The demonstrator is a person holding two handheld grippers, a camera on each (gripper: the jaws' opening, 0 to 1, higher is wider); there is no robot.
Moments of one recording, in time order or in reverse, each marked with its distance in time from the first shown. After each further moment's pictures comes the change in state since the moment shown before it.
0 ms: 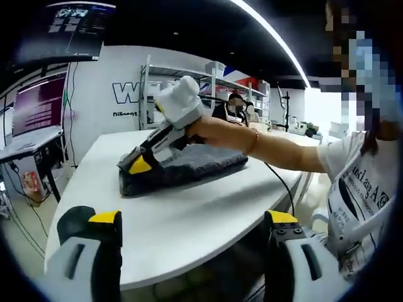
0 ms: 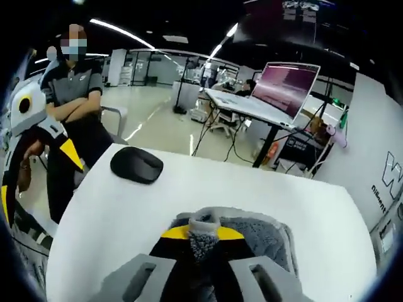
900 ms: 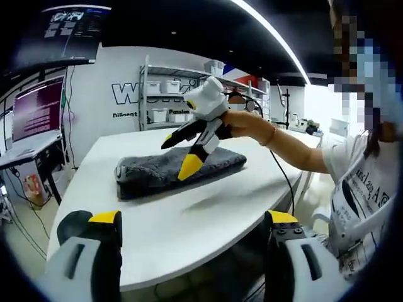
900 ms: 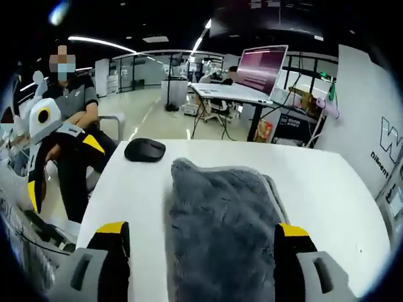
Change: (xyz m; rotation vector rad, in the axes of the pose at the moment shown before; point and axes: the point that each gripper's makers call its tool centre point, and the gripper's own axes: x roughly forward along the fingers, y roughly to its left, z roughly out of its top) left arm 0.004 -0.013 0.010 0.024 0.007 0.003; right arm -0.096 -0.007 -0.050 0.180 0.037 0.004
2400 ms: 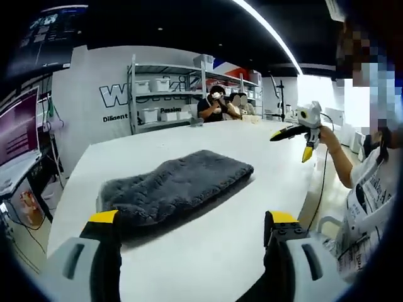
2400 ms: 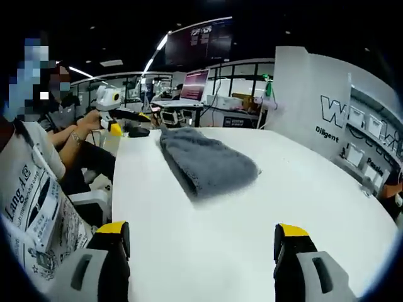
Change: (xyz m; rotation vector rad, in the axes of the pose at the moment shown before) left arm 0.083 0.011 0.047 0.080 0.020 -0.026; right arm -0.266 0.026 -0.204 0.190 -0.139 -0.301
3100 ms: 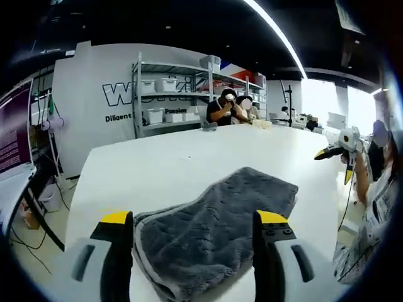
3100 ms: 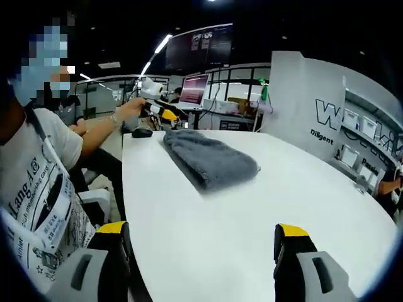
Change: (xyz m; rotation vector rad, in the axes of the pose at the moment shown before) left arm 0.075 0.111 0.029 -0.038 0.017 -0.010; right arm -0.024 0.015 -0.006 0.001 -0.027 -0.036
